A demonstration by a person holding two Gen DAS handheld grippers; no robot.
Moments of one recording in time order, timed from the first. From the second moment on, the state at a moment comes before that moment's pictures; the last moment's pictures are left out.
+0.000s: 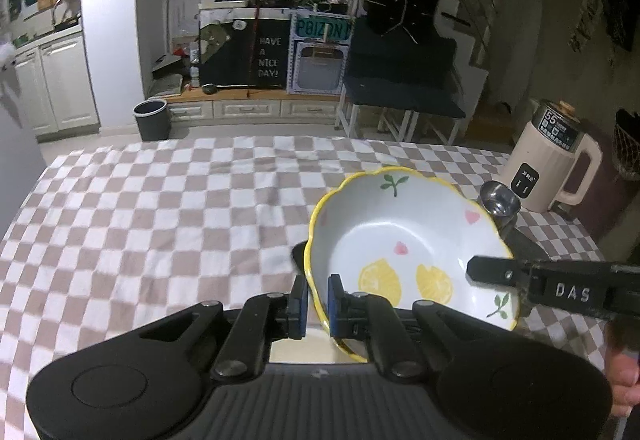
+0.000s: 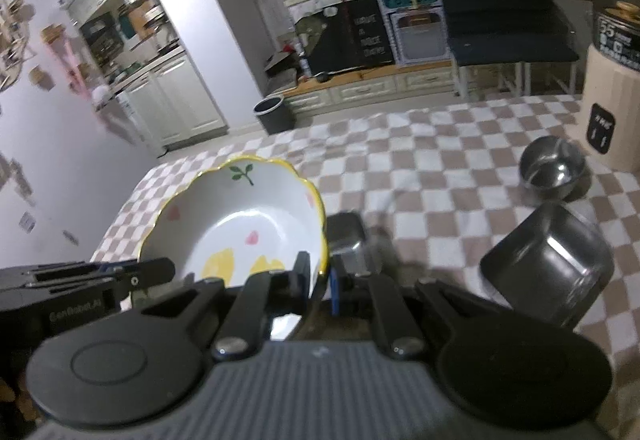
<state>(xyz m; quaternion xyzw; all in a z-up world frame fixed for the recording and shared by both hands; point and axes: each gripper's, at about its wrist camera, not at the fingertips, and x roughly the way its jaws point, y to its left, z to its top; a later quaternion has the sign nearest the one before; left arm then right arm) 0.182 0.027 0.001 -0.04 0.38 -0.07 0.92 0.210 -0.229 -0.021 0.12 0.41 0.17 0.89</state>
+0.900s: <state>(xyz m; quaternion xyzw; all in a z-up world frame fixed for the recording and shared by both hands) 0.144 0.093 -0.050 -0.01 0.46 -0.04 0.89 0.179 -0.130 -0.068 0.04 0.52 0.22 0.82</state>
